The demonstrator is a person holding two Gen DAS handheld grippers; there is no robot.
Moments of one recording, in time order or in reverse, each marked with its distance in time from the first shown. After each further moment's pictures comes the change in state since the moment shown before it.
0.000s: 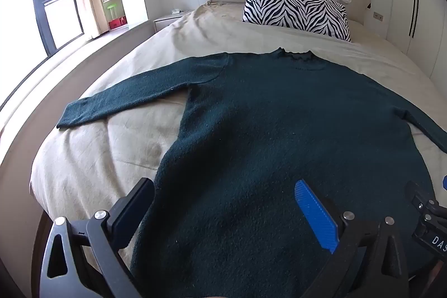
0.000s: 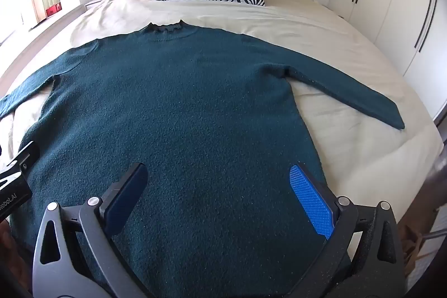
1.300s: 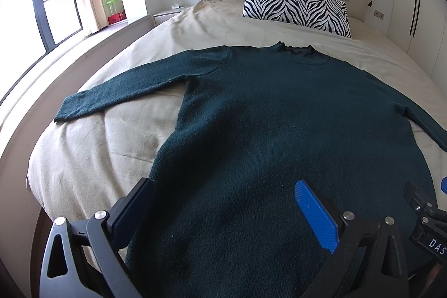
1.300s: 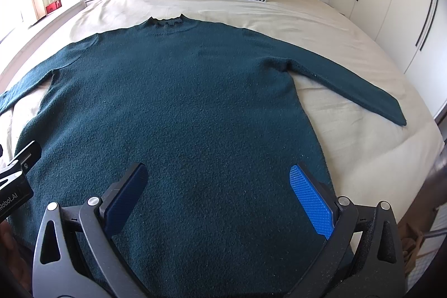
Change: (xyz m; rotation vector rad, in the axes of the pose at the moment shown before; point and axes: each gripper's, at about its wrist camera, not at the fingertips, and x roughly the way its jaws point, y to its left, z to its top) left arm 0.002 0.000 -0.005 -0.003 0.020 0.000; right arm 0.007 0.004 -0.007 -0.006 0.019 -0.007
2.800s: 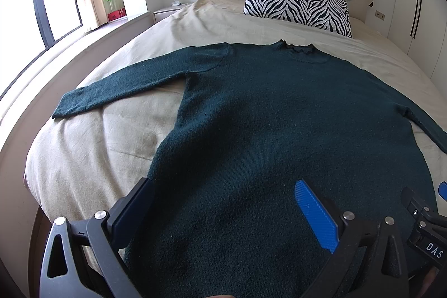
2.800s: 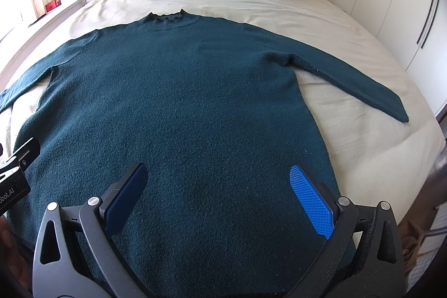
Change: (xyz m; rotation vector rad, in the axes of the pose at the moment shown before) left arm 0.007 -0.001 -0.006 -0.007 0.012 -0.005; right arm 0.007 0.002 -0.002 0.002 0.023 0.002
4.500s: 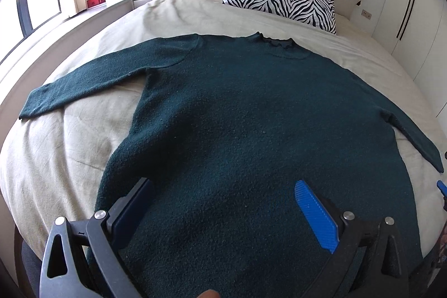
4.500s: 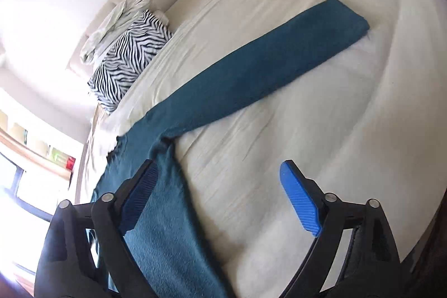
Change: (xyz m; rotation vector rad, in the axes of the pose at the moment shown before) left arm 0.028 -0.022 0.027 -0.038 0.063 -0.193; right arm 0.072 -0.339 -0.001 0.930 -0.103 0.339
